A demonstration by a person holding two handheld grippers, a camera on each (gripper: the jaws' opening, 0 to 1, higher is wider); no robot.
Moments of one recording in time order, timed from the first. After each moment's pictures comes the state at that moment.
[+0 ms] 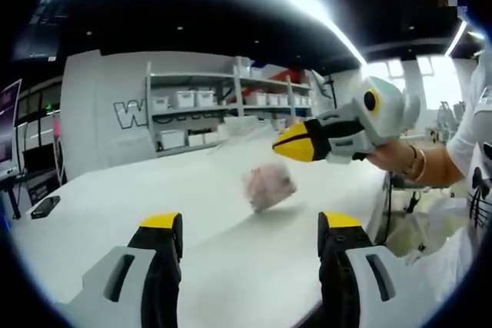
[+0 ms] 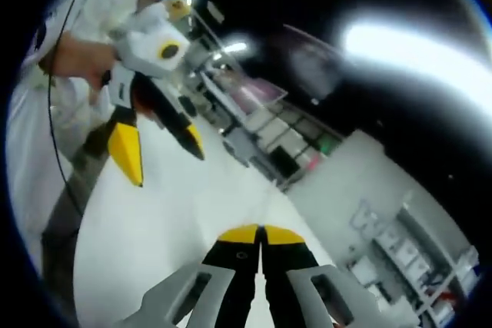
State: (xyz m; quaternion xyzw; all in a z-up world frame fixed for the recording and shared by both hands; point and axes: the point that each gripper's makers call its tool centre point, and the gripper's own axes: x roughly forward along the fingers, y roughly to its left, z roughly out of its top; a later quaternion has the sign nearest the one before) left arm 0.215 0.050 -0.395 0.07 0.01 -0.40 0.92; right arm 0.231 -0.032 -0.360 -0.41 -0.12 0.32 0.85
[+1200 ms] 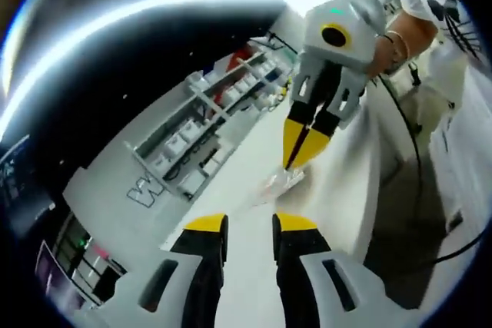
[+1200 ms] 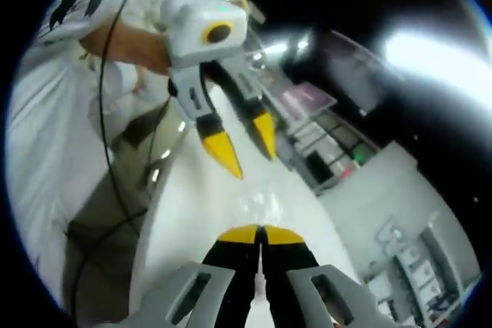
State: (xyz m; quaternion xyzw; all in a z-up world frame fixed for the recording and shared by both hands) left arm 0.201 0.057 -0.398 0.43 -0.12 -0.35 0.83; right arm 0.196 0.003 -0.416 -0.45 -0.09 0.40 0.79
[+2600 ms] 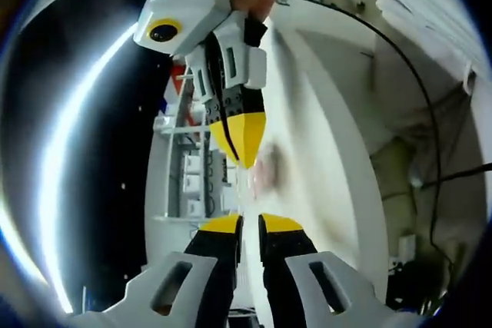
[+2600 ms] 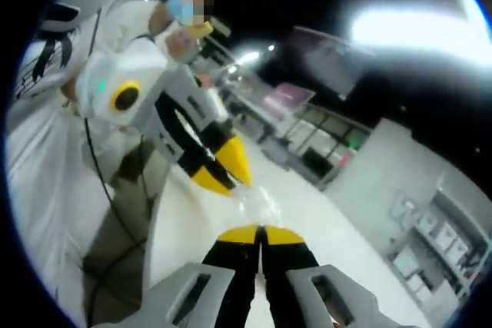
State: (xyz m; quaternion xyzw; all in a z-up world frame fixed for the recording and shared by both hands) left arm 0.201 0.029 -0.402 0.69 -0.20 -0.27 0.64; right arm 0.194 -0.013 -0.409 -0.35 -0.08 0.41 0.84
